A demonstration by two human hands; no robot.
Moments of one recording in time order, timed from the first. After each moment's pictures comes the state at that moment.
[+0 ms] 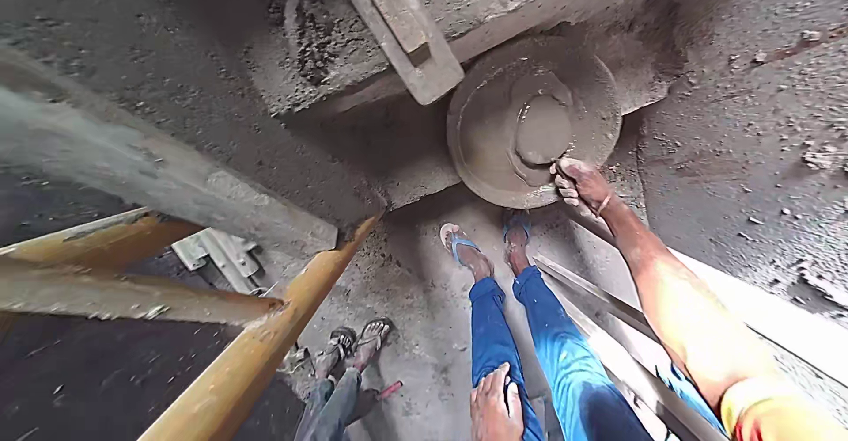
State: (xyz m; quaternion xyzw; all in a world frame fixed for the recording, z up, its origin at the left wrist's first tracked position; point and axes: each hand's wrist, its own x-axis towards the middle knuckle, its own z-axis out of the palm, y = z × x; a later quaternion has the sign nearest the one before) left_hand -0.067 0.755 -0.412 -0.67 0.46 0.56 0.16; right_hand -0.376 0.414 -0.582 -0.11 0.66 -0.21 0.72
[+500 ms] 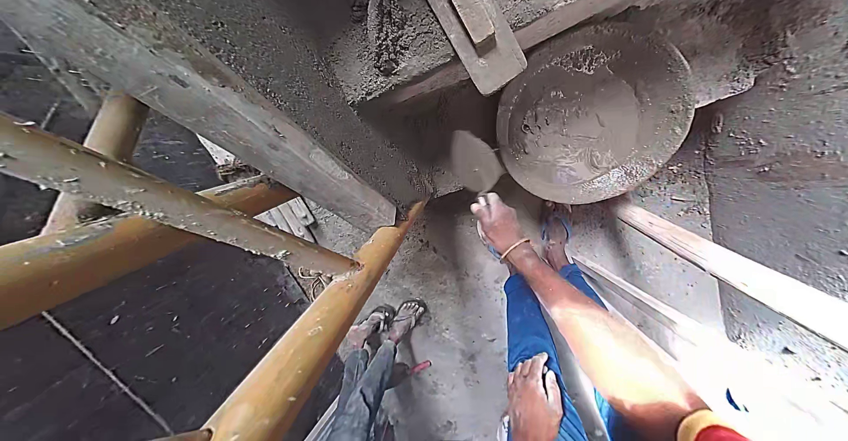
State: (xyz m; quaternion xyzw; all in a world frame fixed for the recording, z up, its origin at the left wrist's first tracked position) left_hand -0.070 0.757 -0.418 -0.67 0.44 0.57 0.17; right_hand -0.102 0.427 -0.507 -0.37 0.66 -0.01 0.65
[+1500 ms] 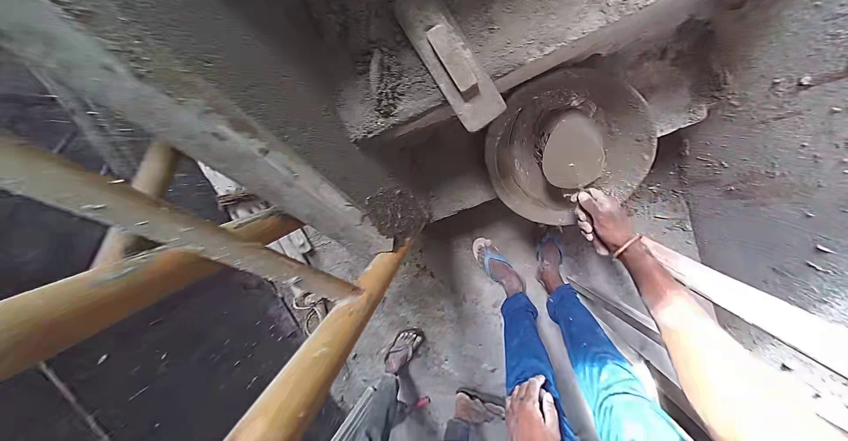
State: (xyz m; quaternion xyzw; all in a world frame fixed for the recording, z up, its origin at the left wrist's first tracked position) left_hand -0.067 0.732 -0.409 -0.66 0.42 0.59 0.19; right_hand -0.303 0.420 -0.524 -0.23 0.72 -0.19 0.62
